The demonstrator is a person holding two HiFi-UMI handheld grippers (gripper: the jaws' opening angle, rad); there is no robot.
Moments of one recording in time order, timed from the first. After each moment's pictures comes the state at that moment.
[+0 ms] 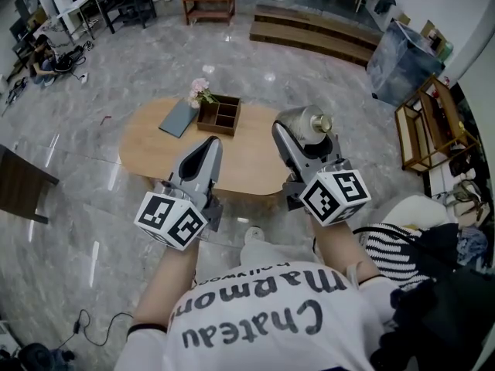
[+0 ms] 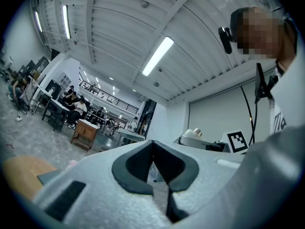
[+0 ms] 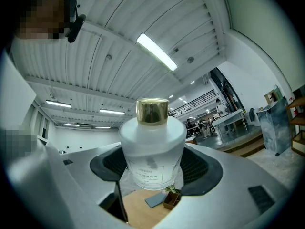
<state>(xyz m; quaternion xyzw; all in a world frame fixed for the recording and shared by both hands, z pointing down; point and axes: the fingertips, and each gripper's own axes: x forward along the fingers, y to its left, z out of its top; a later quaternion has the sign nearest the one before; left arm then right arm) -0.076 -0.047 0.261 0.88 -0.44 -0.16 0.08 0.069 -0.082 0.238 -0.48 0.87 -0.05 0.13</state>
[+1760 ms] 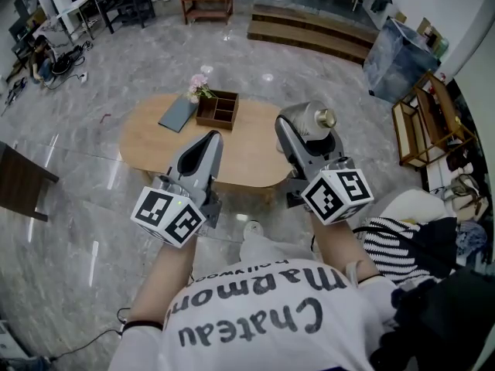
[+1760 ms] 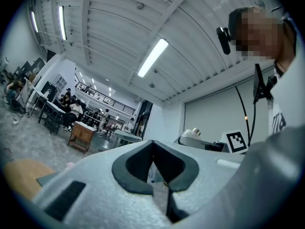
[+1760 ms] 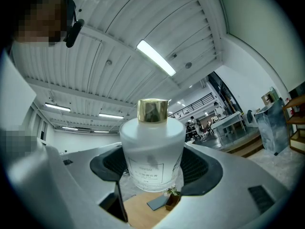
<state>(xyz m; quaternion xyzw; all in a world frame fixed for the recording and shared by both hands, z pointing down) -0.067 -0.015 0.241 0.89 -0.43 -0.16 0.07 0.081 -0.047 0.220 -0.48 0.86 -0.05 0.15</state>
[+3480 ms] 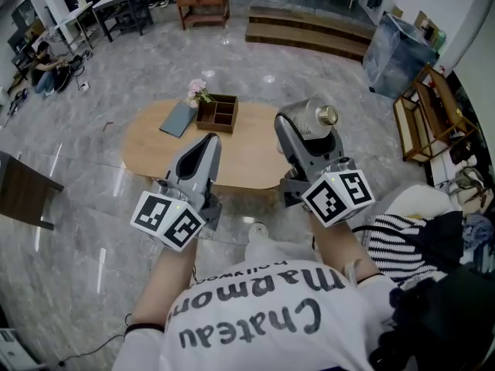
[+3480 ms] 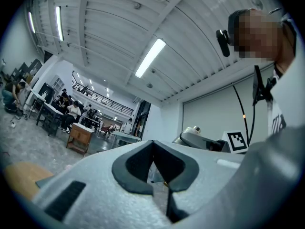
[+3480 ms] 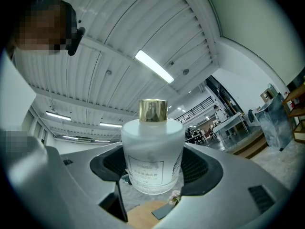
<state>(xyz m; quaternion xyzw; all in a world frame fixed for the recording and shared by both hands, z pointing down) -0.058 -0.007 0.232 0.89 -0.42 -0.15 0.06 0.091 -0.034 0.202 -0.47 0.86 -0.04 0.21</state>
